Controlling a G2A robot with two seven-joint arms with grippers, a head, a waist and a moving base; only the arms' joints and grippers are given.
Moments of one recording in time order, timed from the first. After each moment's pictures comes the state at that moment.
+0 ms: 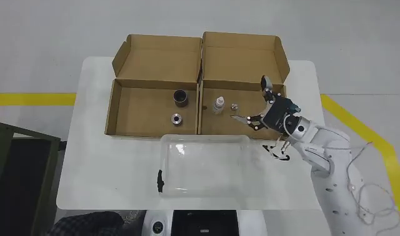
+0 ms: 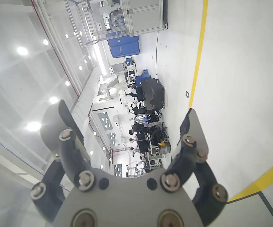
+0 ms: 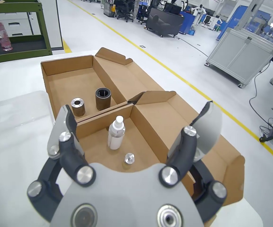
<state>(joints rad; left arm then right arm) -0.01 -0.37 -0.75 -1.25 2.03 -0.40 0.22 -1.33 -1.20 1.48 -1.90 -1.36 -0.75 0.04</state>
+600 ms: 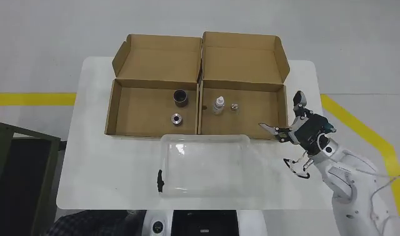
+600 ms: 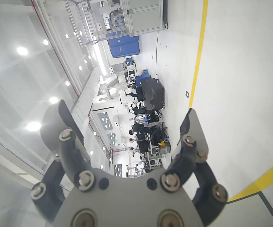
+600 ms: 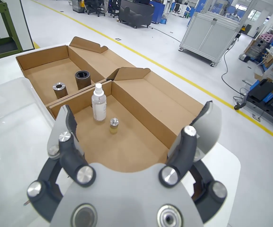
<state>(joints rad) -0.01 -0.37 -0.75 -1.25 2.03 -0.40 0.22 -1.58 -1.18 1.69 -1.99 -1.37 -0.68 -0.08</state>
